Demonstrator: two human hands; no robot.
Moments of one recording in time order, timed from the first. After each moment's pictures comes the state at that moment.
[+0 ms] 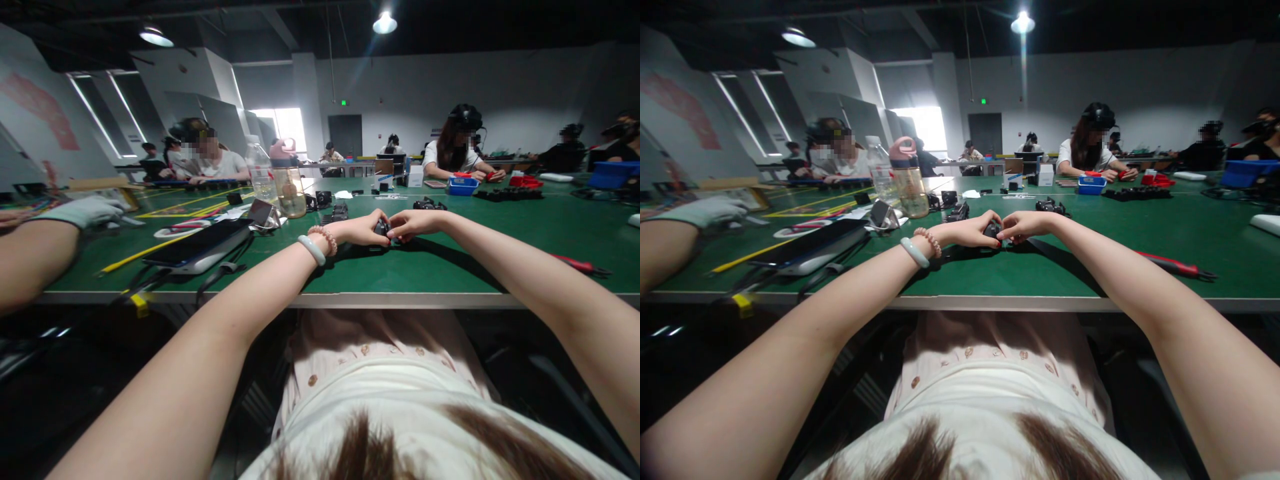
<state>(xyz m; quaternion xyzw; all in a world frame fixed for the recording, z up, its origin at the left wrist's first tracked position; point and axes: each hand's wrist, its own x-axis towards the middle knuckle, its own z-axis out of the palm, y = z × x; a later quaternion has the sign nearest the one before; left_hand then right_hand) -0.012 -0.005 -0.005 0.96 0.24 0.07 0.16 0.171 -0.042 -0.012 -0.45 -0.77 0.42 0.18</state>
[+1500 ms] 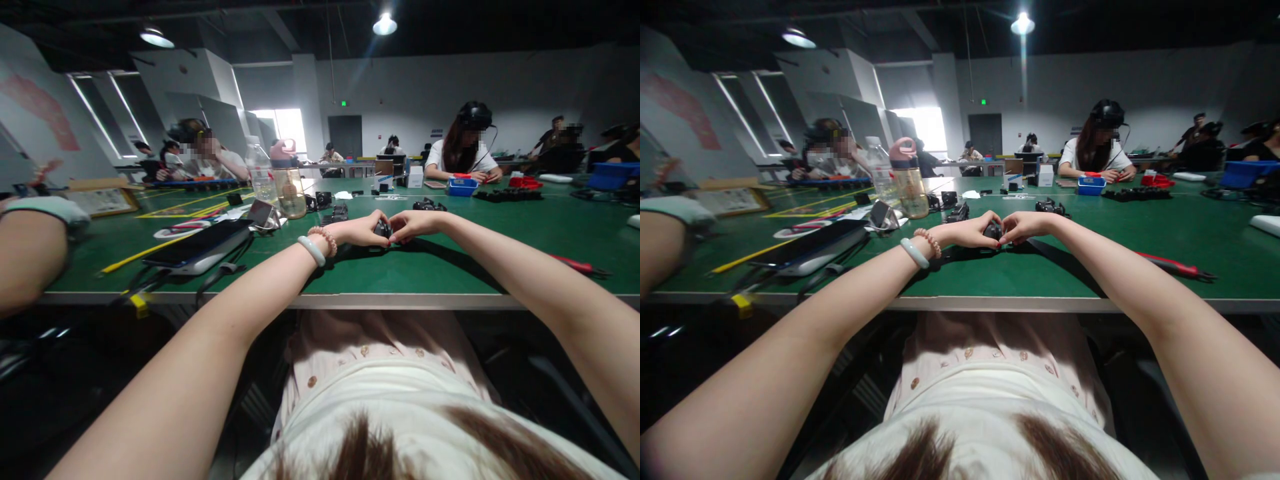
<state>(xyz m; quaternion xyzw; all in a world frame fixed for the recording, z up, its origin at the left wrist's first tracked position) -0.012 -0.006 -0.005 0.96 0.24 0.07 0.16 0.170 -0.042 -0.013 -0.45 -0.78 0.41 0.17</state>
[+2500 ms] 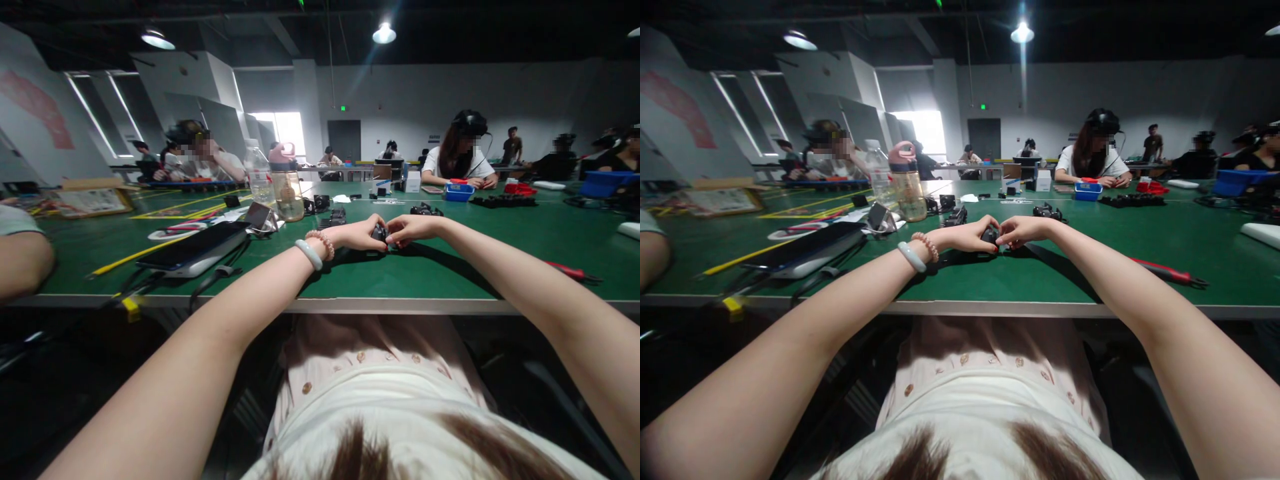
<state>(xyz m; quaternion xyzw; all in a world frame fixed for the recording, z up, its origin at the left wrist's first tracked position) -0.015 -0.013 0.001 0.95 0.25 0.06 0.15 0.172 -0.040 -0.012 -0.44 -0.78 0.42 0.18</state>
